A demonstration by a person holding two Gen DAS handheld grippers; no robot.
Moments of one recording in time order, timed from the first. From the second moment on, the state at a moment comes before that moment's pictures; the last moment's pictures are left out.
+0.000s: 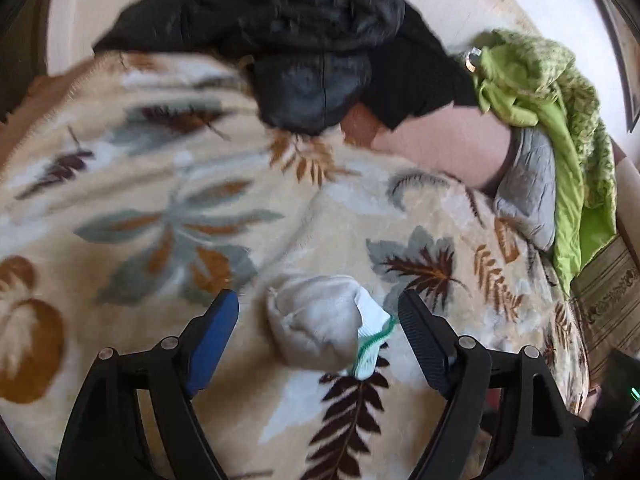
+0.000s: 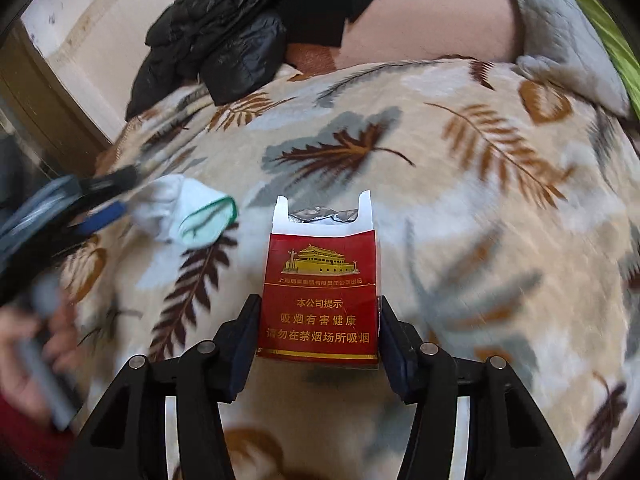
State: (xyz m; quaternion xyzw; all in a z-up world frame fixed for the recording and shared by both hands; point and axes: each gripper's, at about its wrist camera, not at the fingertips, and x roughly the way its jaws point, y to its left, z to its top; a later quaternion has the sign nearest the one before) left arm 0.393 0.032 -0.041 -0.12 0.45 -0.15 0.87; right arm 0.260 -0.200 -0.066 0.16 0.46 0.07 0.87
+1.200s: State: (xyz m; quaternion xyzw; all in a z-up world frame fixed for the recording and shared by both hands) left arm 0.082 -0.035 -0.027 0.06 0.30 -0.08 0.95; right arm 0.050 -0.196 -0.029 0.06 0.32 0.04 0.94
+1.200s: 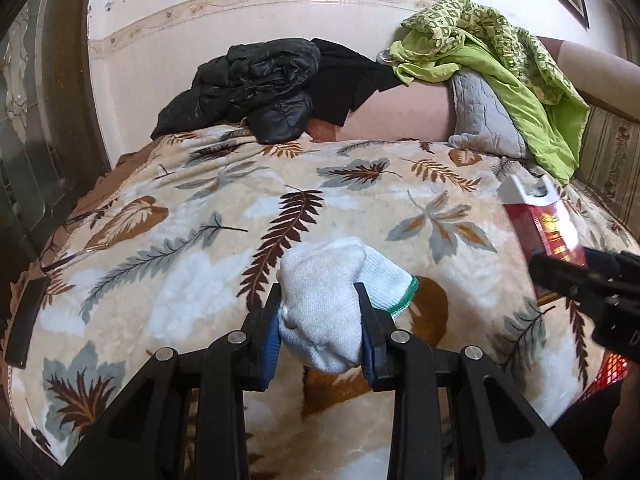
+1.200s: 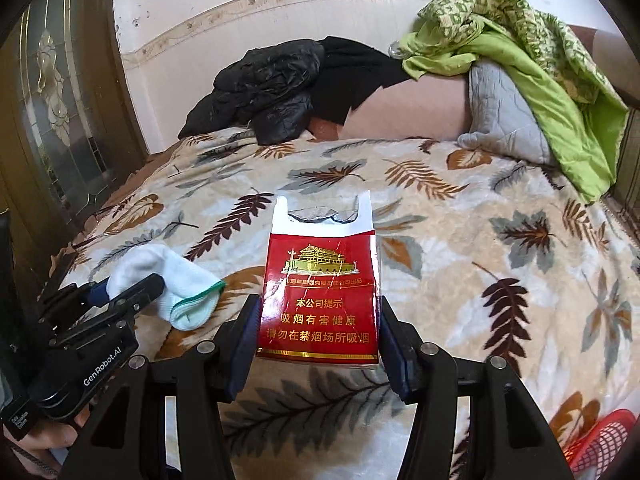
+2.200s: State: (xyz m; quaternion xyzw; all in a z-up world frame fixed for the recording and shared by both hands) left arm 0.081 -0.028 -0.027 0.07 0.29 -0.06 0.95; right arm 0.050 -0.187 -0.031 0.04 0.32 0.04 0.95
